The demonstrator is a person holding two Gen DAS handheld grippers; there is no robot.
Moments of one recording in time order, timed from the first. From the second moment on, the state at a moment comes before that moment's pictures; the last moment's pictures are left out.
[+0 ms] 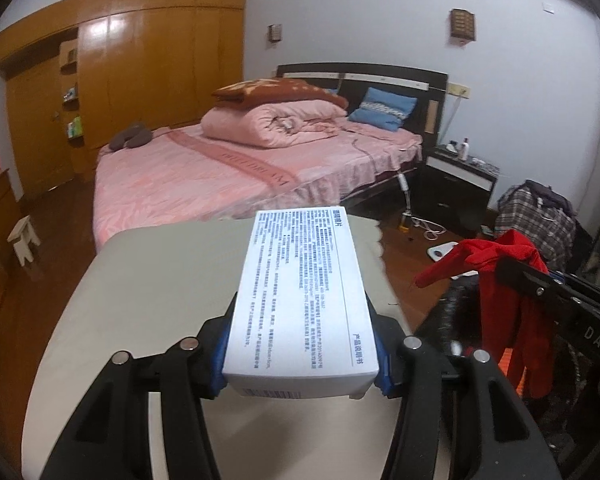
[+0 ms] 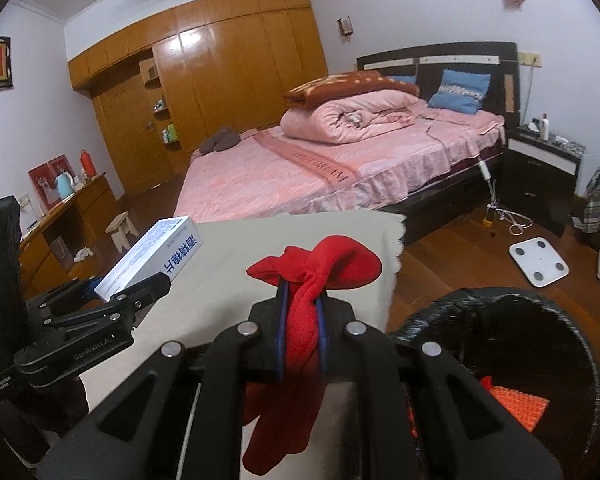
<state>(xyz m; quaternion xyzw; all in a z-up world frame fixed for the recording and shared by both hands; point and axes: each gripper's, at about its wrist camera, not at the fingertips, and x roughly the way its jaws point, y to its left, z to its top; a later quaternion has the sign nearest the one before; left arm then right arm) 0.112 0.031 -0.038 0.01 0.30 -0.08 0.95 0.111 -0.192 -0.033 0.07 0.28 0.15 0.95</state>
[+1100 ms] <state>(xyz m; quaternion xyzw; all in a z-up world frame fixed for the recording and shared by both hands) 0.074 -0.138 -0.032 0.07 0.28 -0.26 0.92 0.036 -0.337 -0.049 0.09 0.28 0.01 0.96</state>
